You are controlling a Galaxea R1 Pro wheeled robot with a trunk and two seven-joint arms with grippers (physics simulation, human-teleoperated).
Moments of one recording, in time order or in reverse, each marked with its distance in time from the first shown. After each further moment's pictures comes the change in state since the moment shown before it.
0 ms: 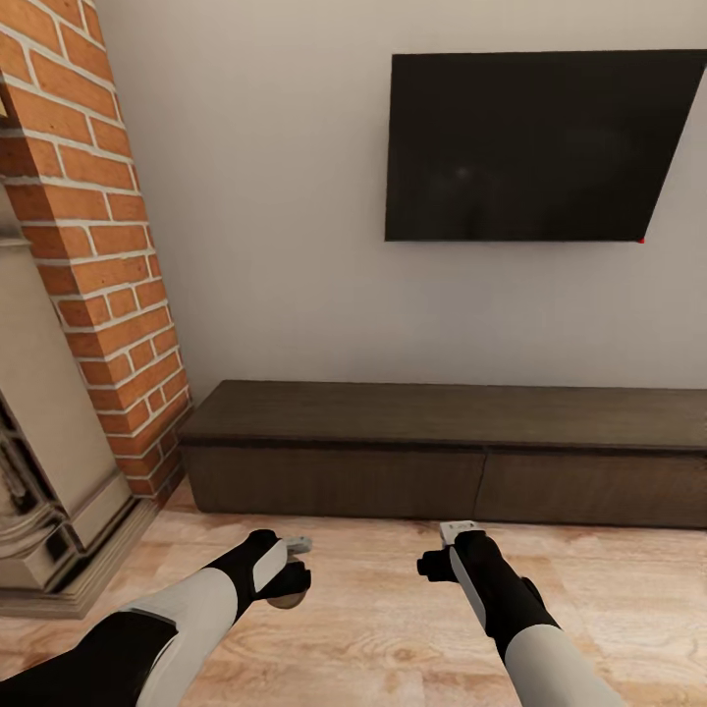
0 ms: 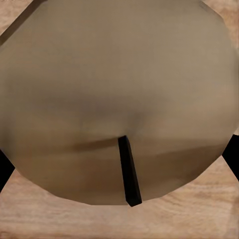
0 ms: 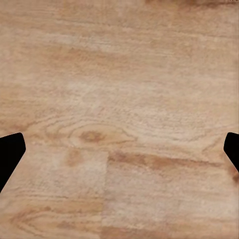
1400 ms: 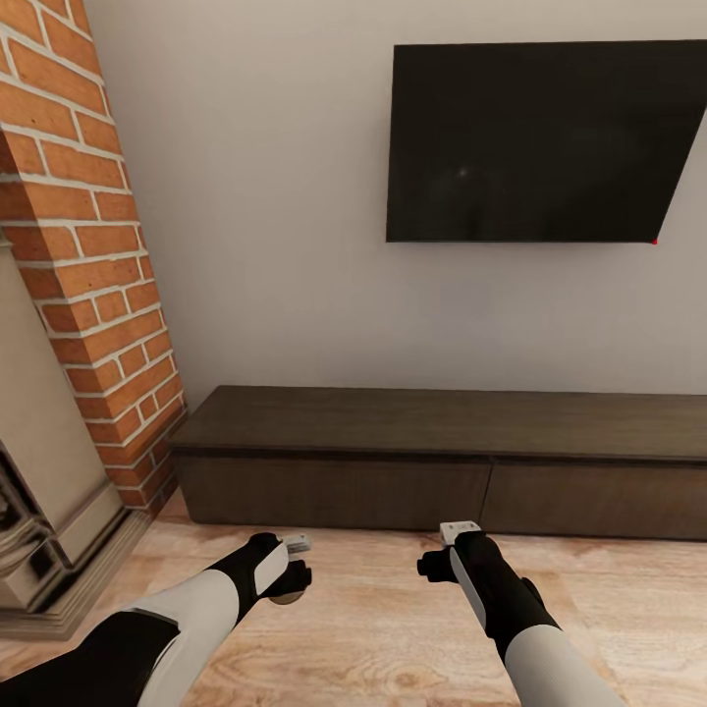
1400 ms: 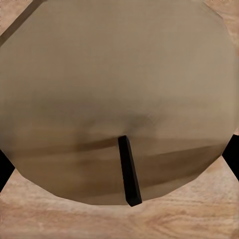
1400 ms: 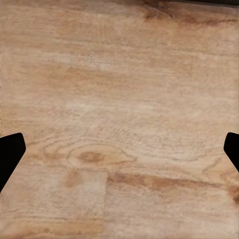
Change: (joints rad) left arm 0.000 -0.006 -0.001 0.019 -0.002 -0.068 0.002; right arm 0.002 0.000 -0.002 0.000 -0.003 0.000 0.000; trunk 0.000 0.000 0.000
